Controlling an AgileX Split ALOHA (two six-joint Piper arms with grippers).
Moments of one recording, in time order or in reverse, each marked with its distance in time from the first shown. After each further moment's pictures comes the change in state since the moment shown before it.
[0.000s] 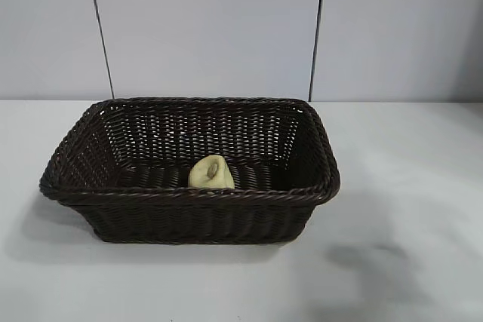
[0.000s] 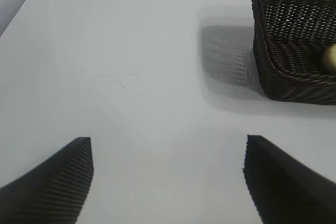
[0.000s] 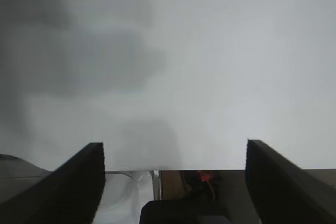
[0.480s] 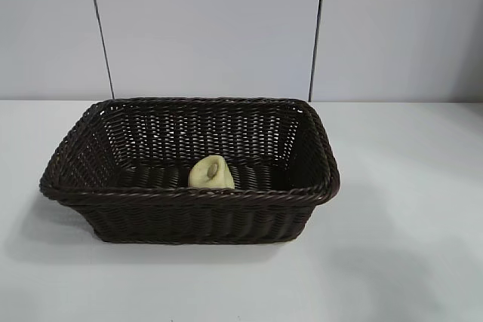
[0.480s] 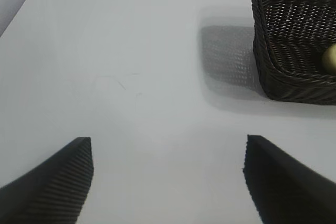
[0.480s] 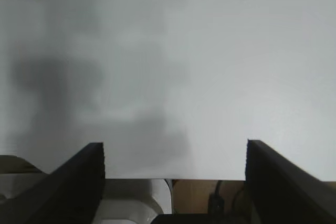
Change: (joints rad) left arm 0.000 0.000 0.000 0.000 0.000 0.000; right arm 0.000 -0.553 0.230 0.038 -0.055 0.000
